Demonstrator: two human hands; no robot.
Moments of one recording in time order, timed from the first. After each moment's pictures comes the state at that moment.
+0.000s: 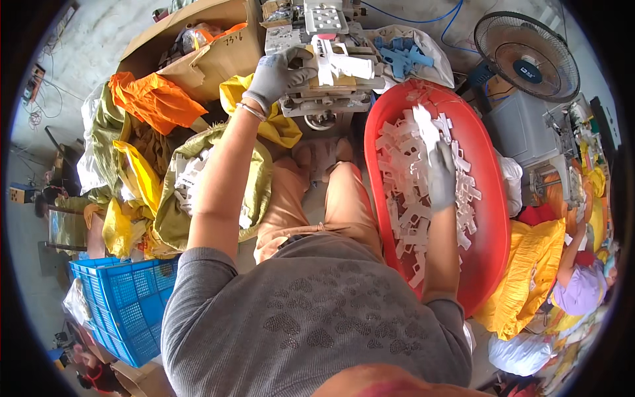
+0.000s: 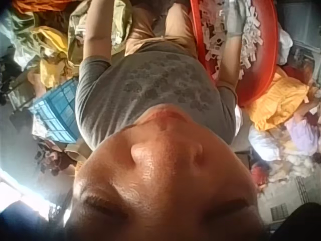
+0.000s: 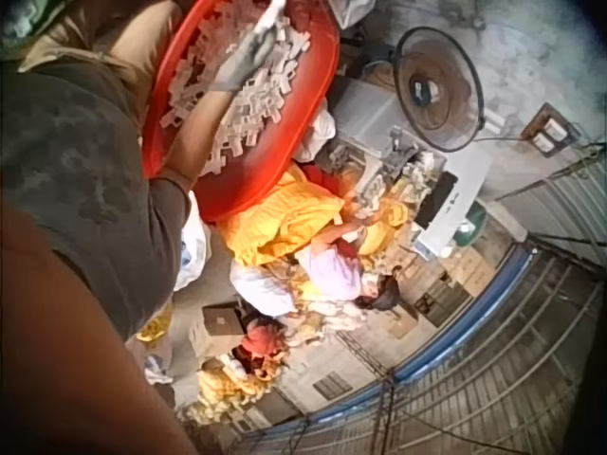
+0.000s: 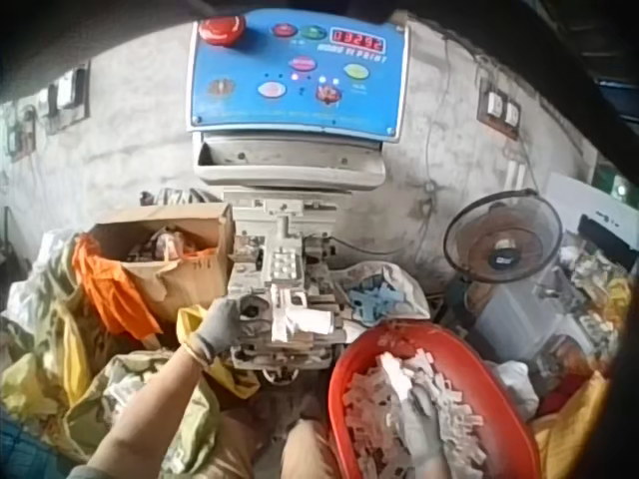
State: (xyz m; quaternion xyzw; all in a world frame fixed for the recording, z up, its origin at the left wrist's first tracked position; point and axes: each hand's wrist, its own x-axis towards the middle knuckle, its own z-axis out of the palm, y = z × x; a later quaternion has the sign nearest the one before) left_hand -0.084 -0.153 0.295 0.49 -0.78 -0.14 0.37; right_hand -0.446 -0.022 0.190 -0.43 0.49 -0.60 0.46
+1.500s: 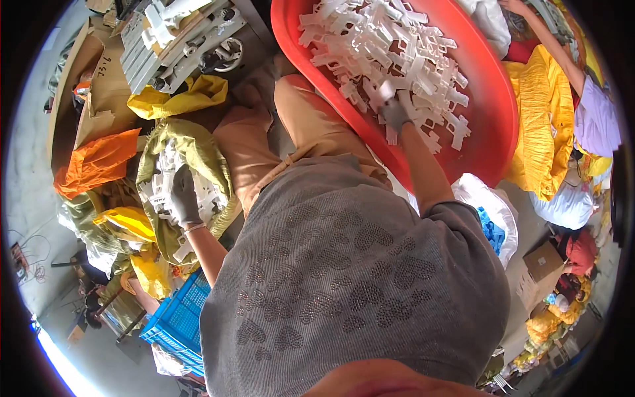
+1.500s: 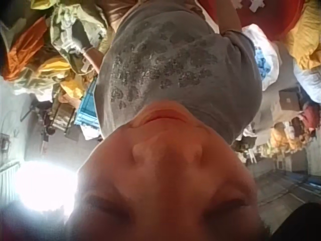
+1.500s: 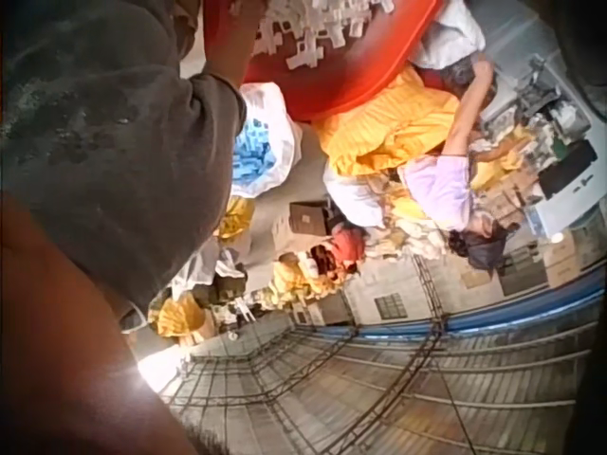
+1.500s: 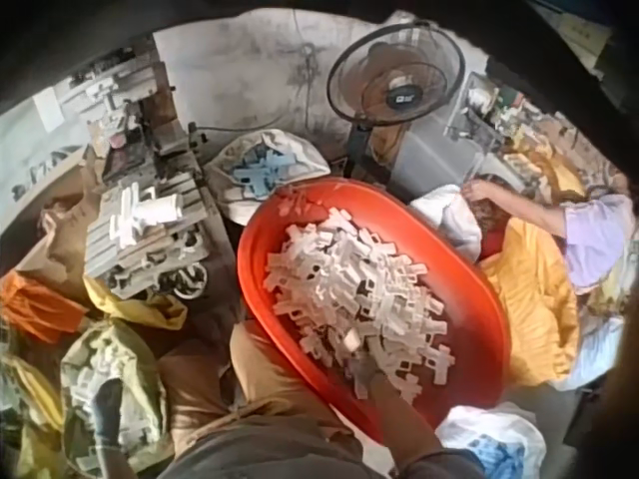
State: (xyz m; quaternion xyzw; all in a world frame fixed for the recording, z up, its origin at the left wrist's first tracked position) left_hand 0.044 0.036 0.121 0.70 -0.61 -0.27 0.25; right_hand -0.520 0.109 -0.082 -0.40 0.81 -0.17 0.39
